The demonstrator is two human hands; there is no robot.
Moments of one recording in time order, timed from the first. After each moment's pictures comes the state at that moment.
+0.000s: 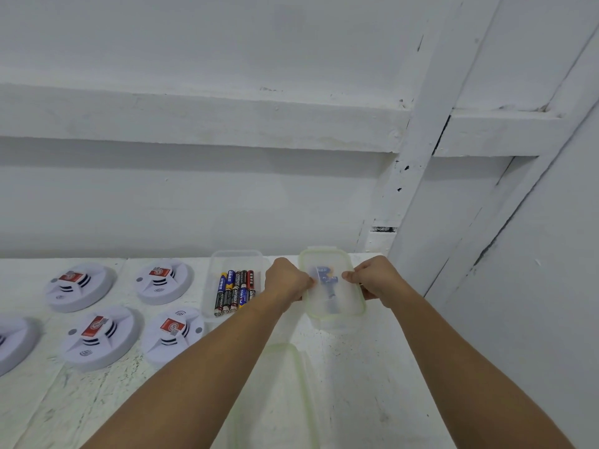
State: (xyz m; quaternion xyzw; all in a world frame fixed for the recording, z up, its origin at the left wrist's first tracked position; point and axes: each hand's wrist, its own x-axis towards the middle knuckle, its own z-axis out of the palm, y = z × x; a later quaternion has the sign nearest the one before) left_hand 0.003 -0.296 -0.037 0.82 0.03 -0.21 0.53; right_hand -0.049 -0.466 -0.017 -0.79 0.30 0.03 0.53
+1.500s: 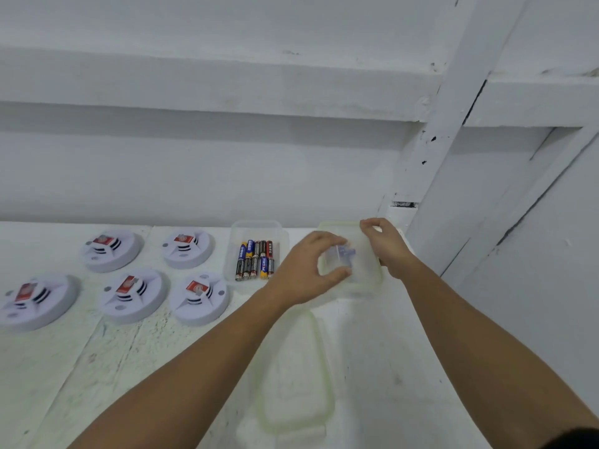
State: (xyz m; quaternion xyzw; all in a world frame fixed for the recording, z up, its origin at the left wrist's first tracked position) left_hand -0.046 -0.259 -0.032 0.83 -0.35 0.01 0.44; right_hand -0.031 -0.462 -0.036 -0.78 0.27 -0.05 0.56
